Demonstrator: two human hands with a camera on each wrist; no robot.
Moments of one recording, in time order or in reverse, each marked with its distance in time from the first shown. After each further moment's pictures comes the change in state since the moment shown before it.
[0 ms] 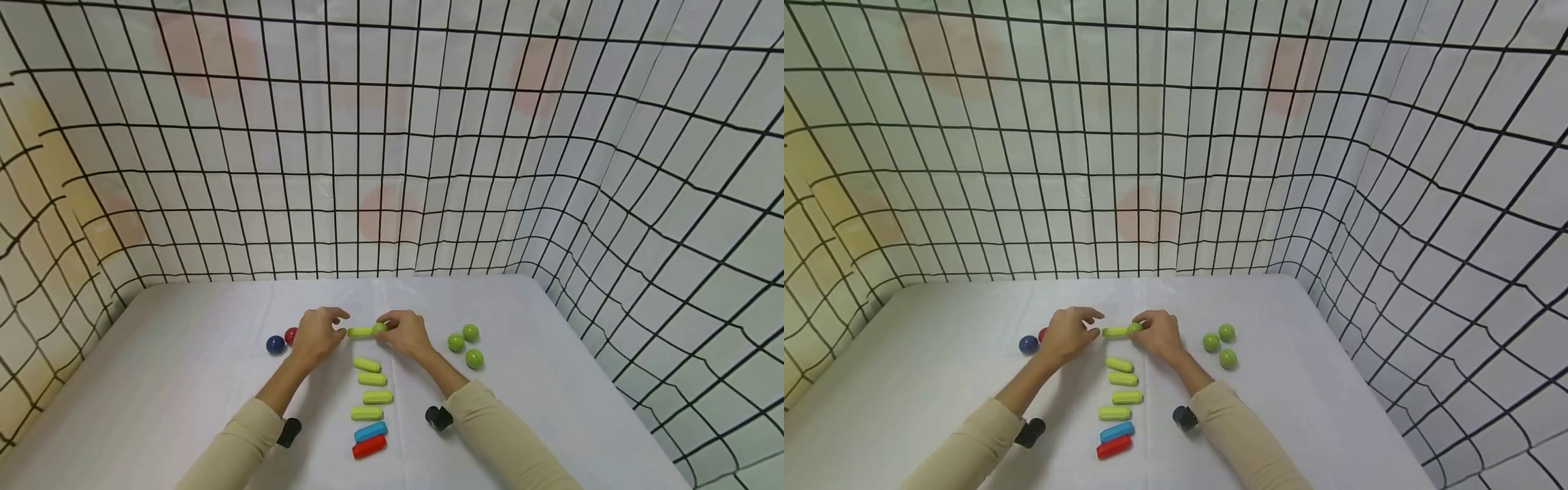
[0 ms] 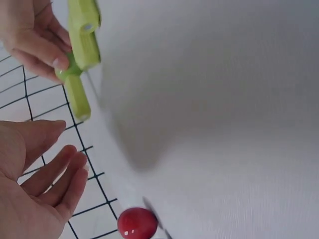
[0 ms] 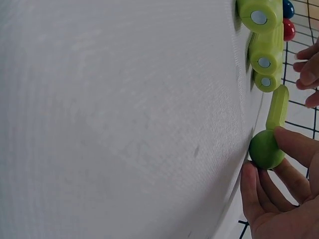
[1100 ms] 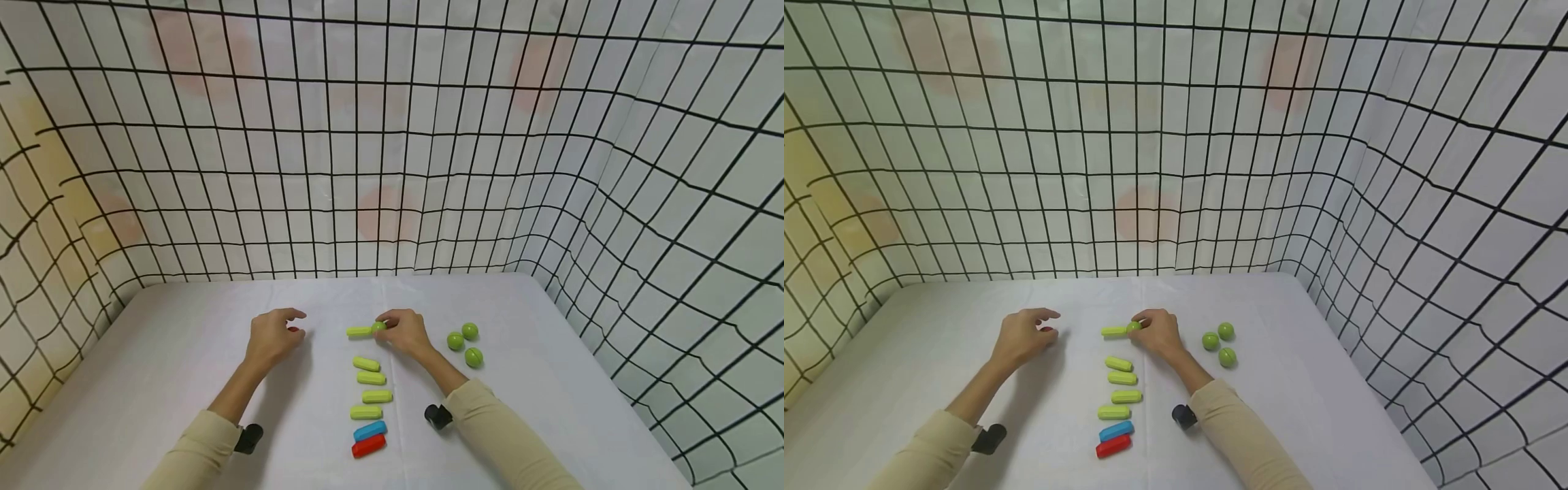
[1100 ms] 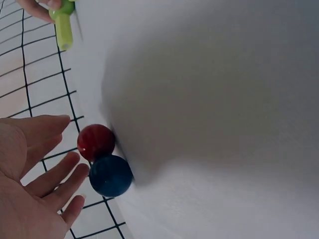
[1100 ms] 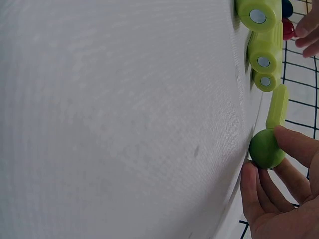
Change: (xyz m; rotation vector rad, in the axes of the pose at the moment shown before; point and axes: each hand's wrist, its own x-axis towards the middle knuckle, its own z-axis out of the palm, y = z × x) left_hand -0.018 -0.055 -0.043 0.021 0.056 -0.069; right_hand -0.001 -0.001 0.000 0.014 -0.013 0.050
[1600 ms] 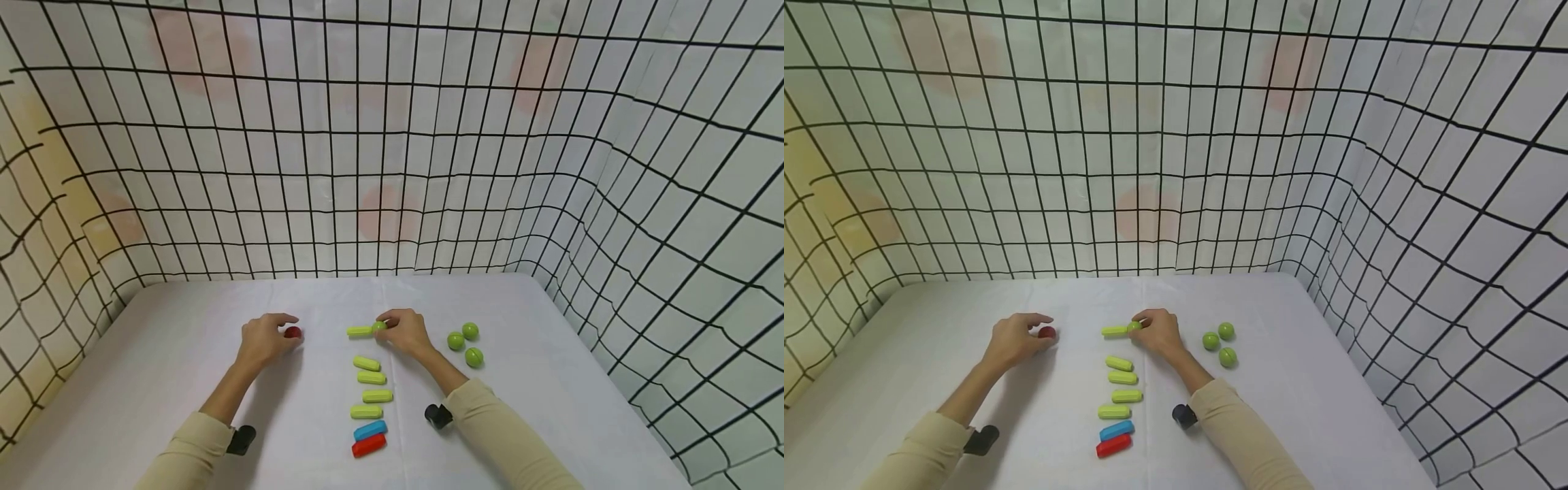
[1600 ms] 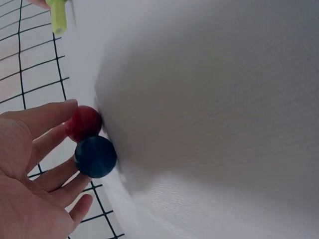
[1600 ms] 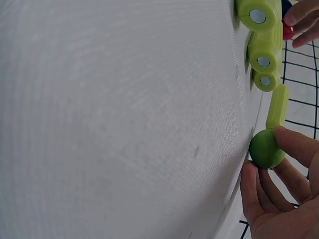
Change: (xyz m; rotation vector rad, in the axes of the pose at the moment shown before) left_hand -0.004 -0.015 -0.008 0.011 -0.130 -0.069; right_hand 0.001 0.001 -0.001 0.015 0.003 -0.006
